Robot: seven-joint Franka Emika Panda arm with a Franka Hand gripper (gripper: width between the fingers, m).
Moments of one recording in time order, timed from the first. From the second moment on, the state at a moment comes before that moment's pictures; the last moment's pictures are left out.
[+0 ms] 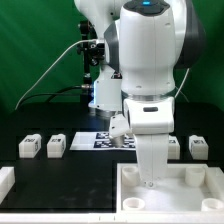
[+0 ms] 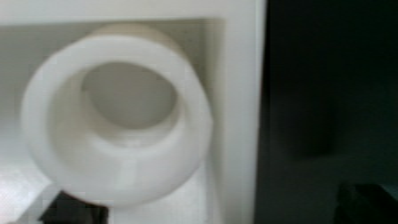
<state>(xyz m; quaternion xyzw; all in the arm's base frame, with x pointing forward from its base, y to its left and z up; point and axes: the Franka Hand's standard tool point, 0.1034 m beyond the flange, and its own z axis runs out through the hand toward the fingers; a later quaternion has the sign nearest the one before) 0.497 0.044 0.008 -0.72 -0.69 0.02 0.05</state>
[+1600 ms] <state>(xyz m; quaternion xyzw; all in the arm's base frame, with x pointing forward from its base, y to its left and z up) 0.439 0.167 0.054 -0.99 0.02 0.09 0.06</state>
